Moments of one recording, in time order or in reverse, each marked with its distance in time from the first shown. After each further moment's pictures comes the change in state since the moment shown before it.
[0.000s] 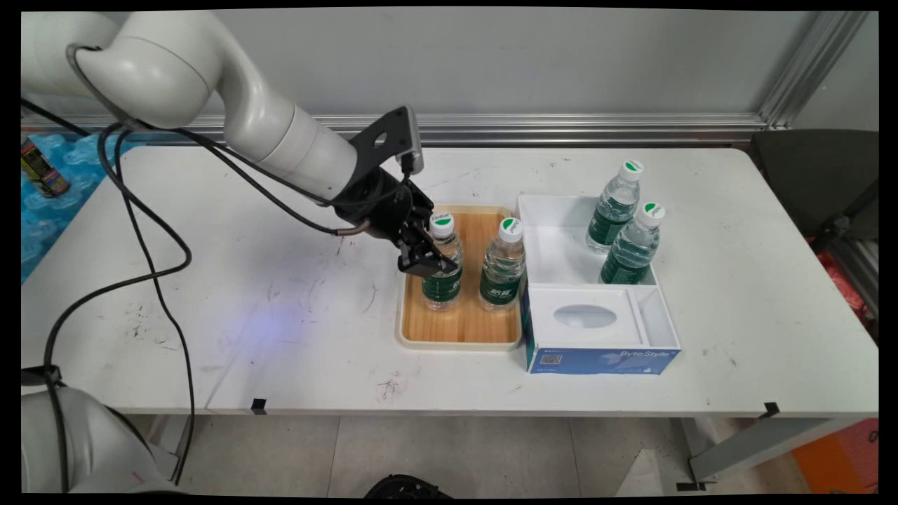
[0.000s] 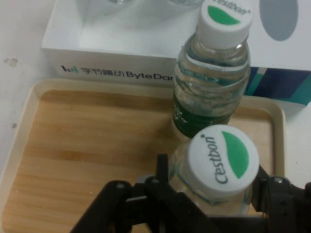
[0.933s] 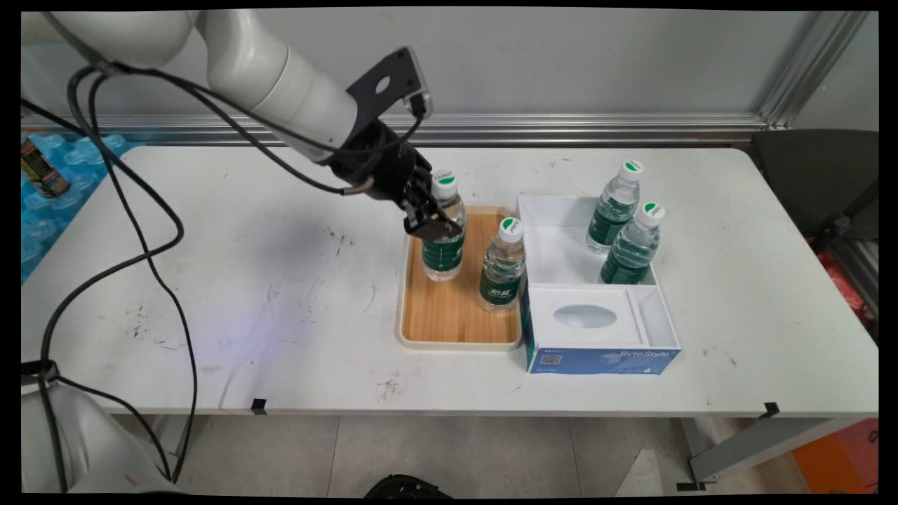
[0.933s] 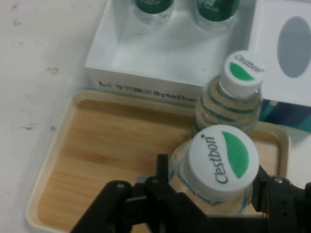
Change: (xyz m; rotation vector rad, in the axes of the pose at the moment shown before) arm 0.040 0.002 -0.038 0.068 -0.017 -0.070
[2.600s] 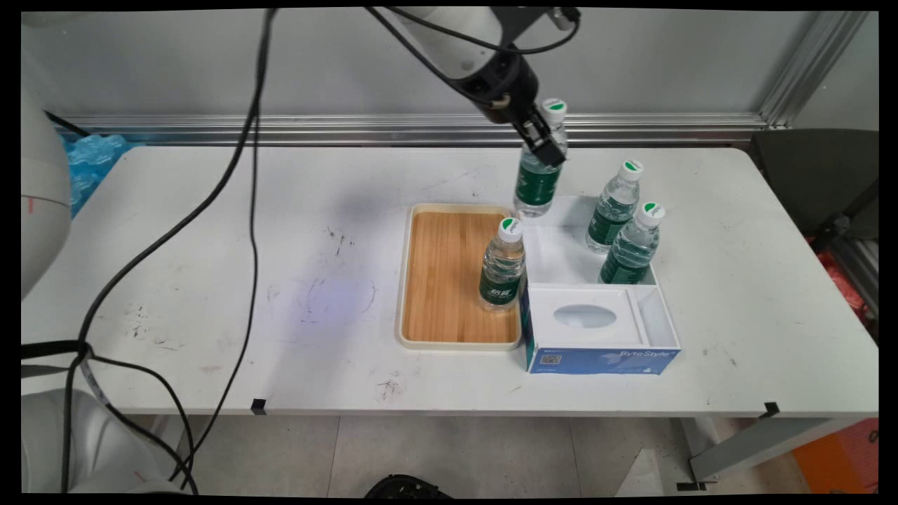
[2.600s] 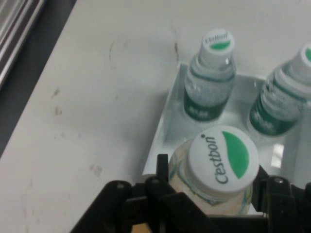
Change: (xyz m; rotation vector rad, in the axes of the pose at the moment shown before) arm 0.145 -0.056 0.052 0.042 0.019 -0.043
